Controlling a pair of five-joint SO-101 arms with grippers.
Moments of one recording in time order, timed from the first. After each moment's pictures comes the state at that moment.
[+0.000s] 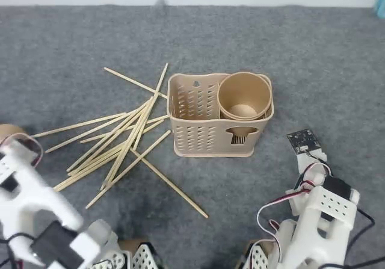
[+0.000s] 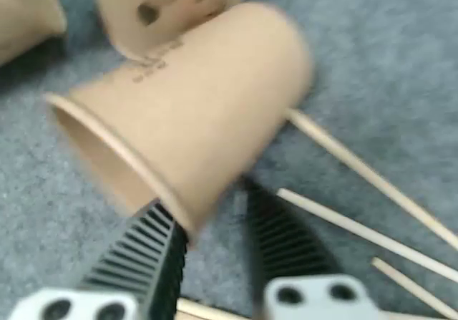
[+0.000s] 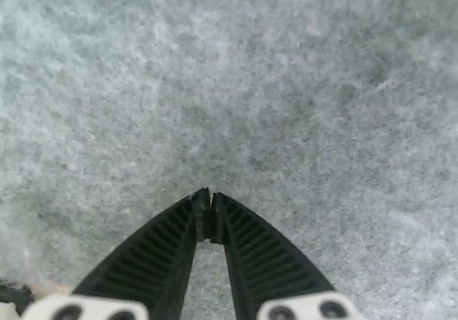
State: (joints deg) left arm -55.8 -14.9 45.1 41.8 10.1; right arm 23.2 -50.5 75.8 64.7 41.9
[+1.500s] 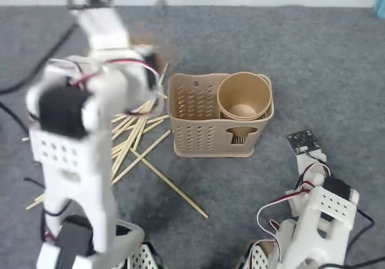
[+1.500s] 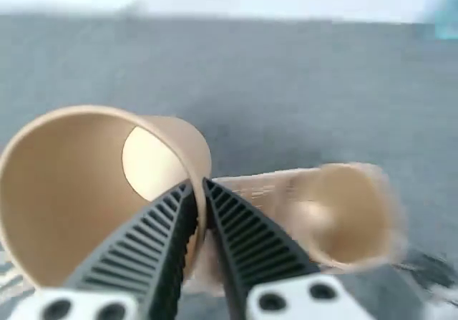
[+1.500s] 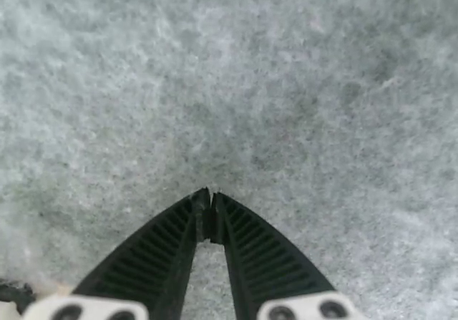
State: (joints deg) left arm 14.9 -15.0 -33.2 98.8 19.5; right arm 23.2 -50.5 76.2 64.7 41.9
